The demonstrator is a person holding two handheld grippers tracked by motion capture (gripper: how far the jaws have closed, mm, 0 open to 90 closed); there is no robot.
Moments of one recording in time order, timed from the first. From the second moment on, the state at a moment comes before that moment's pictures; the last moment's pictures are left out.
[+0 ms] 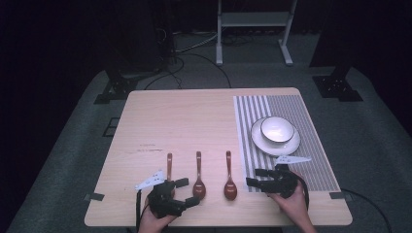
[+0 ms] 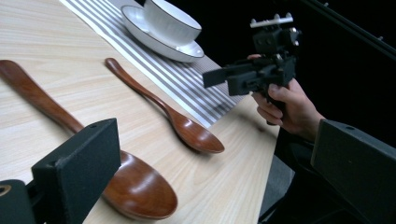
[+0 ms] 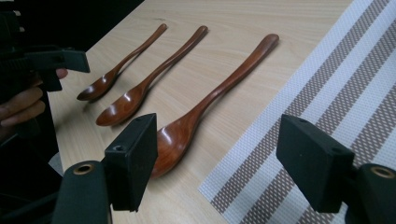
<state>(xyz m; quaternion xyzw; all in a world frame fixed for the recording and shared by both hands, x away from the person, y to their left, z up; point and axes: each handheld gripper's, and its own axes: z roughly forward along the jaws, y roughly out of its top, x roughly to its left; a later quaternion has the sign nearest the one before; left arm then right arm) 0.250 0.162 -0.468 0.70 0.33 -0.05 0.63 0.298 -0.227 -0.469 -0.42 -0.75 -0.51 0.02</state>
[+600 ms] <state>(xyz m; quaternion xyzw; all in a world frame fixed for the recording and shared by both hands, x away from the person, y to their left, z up) 0.252 0.136 -0.477 0.73 0.31 -0.09 0.60 0.309 -0.212 -0.460 -0.40 -0.76 -0.51 0.02</state>
